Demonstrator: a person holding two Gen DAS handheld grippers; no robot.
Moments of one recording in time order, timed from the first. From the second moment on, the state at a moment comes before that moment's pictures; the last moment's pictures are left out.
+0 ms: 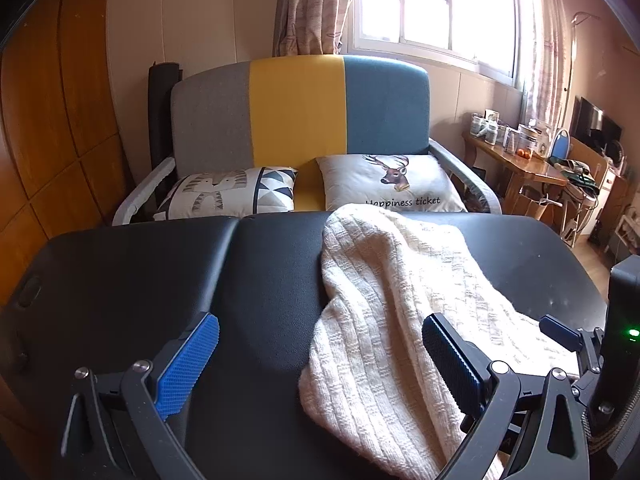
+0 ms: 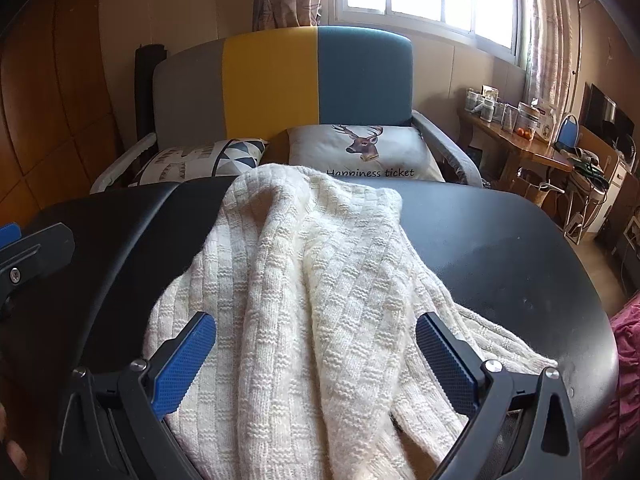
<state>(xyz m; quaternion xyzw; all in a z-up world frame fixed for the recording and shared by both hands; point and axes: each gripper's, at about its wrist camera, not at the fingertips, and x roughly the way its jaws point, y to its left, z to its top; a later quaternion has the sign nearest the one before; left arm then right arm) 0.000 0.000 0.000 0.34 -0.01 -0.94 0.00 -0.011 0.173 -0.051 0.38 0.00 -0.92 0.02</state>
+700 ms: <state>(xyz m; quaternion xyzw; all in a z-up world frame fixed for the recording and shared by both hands) -0.019 -0.039 -0.049 0.43 0.17 -0.88 -0.13 -0.008 0.204 -0.079 0.43 -0.13 -0.89 0.11</state>
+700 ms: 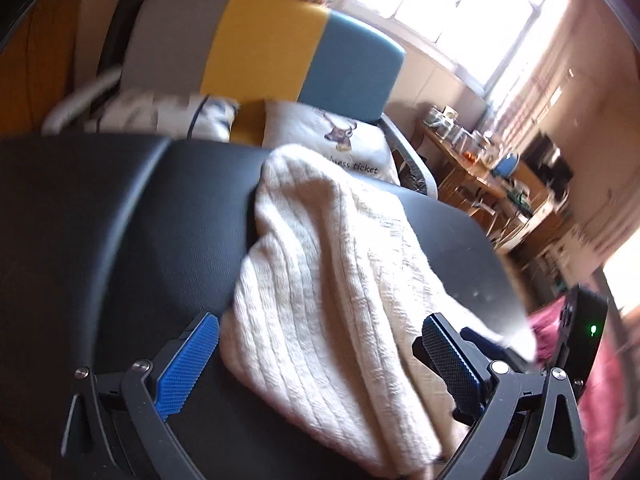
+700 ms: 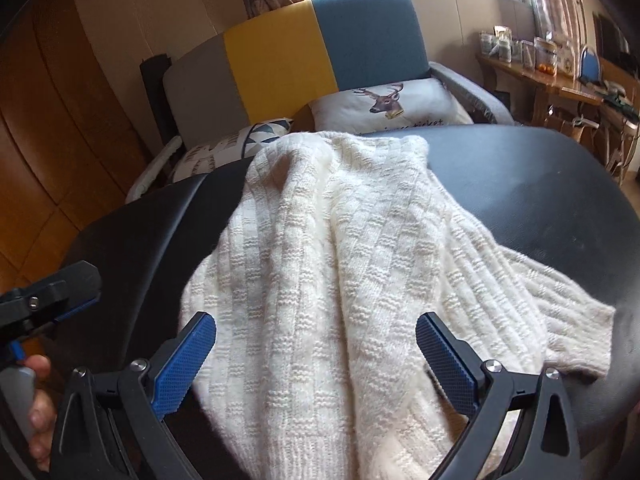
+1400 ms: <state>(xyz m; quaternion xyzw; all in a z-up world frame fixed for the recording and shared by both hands) 0.018 -0.066 -0.141 0.54 0.21 -0.79 -0.22 0.041 0.333 -0.159 0.40 -0.49 -0.73 0.24</state>
